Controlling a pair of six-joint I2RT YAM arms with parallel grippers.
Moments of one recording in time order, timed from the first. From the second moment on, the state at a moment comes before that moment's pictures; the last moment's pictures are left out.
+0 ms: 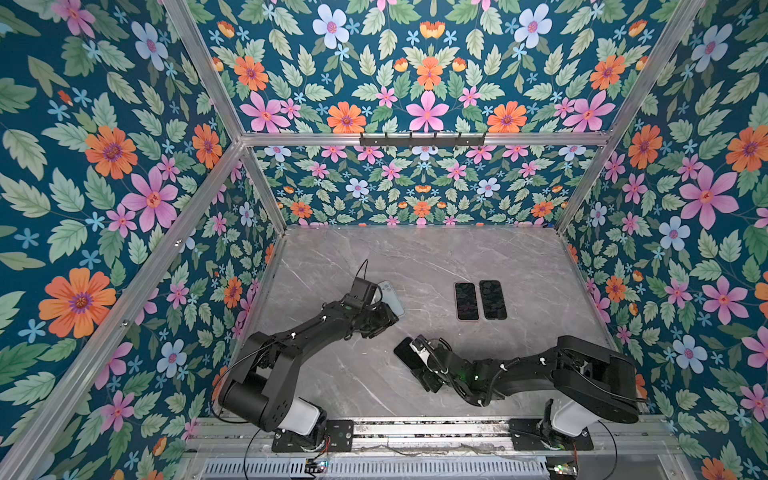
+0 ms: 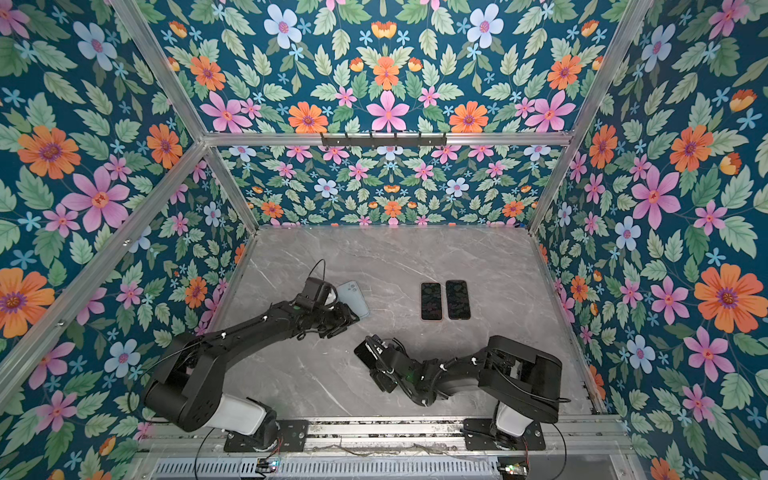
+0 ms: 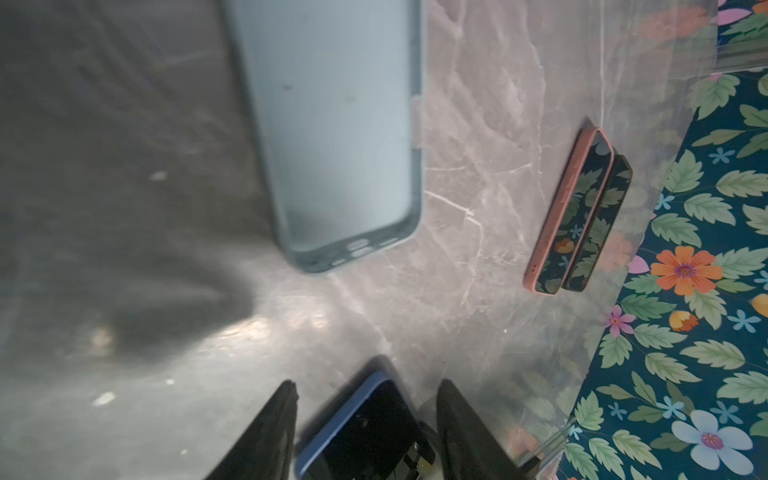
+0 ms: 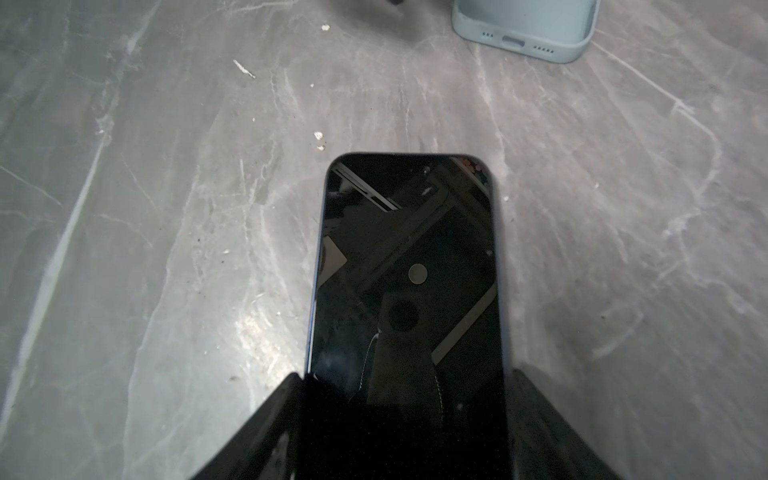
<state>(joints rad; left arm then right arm) -0.46 1.46 0.72 -0.27 0.36 -0.89 1.16 1.61 0.55 0.28 0.22 0.27</state>
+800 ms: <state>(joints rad) -0.33 1.57 0.31 0.56 0.77 -1.07 1.10 1.63 0.55 0.41 0.15 0.29</state>
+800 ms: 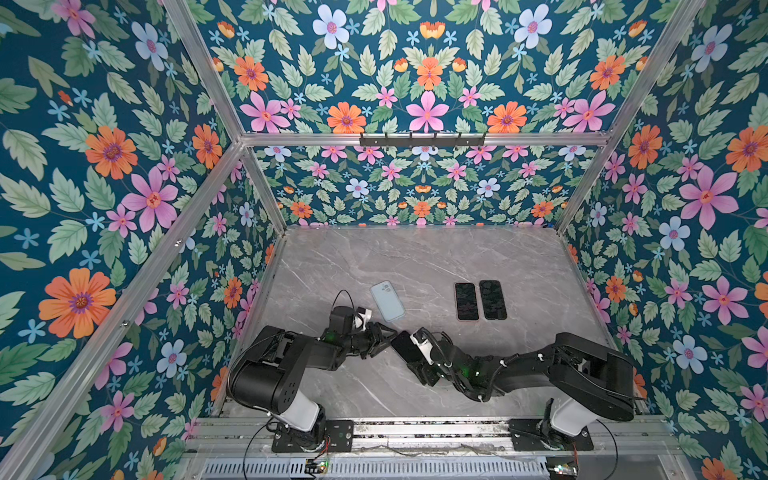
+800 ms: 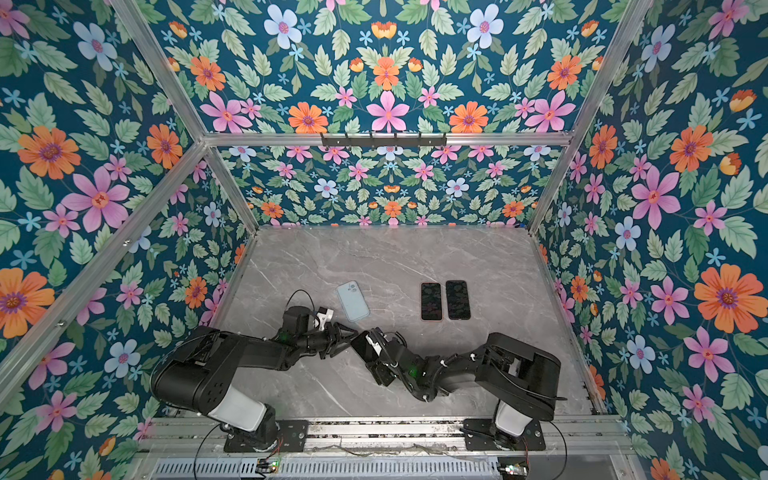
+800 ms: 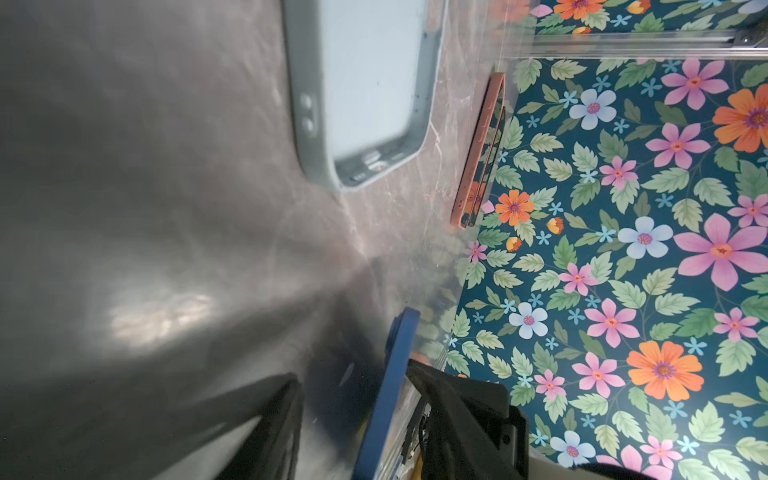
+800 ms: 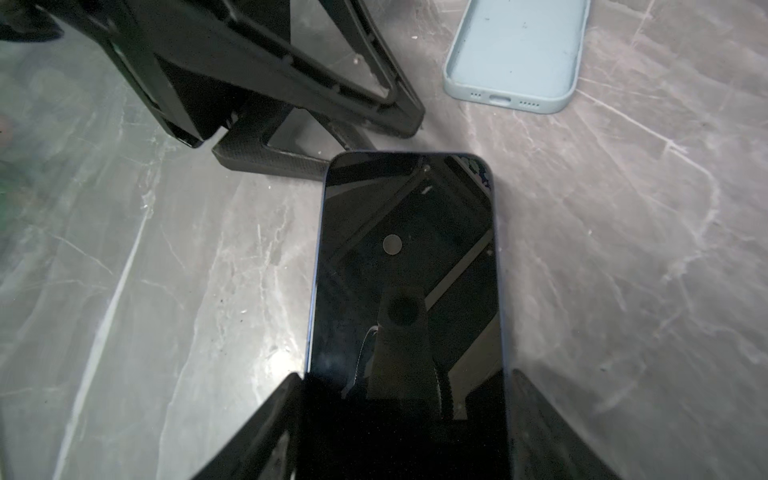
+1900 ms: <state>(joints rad) -0.32 1.70 0.18 1.02 0.82 -1.21 1.09 1.66 0.57 0.43 0.12 0.29</state>
